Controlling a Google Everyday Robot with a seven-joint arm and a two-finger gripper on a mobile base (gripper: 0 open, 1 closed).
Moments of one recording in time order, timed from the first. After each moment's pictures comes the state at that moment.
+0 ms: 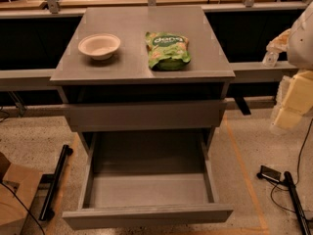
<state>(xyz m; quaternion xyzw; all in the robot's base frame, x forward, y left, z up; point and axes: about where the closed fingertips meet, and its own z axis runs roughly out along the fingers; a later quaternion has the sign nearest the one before) 0.438 -0.217 0.976 -0.60 0.78 -0.03 0.16</state>
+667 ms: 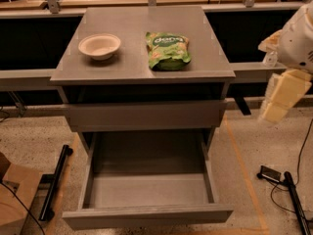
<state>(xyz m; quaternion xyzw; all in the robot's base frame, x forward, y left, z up) 0.463 -0.213 0.964 -0.60 0.78 -0.02 0.18</state>
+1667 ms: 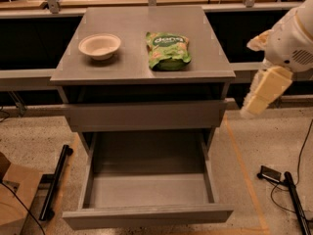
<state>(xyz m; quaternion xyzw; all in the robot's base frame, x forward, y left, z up) 0.492 -0.196 0.954 -0.59 0.77 0.02 0.23</state>
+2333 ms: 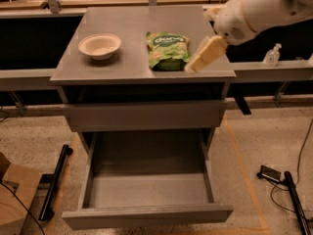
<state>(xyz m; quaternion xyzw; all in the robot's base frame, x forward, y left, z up) 0.633 -0.111 0.968 -0.57 0.71 0.09 0.41</state>
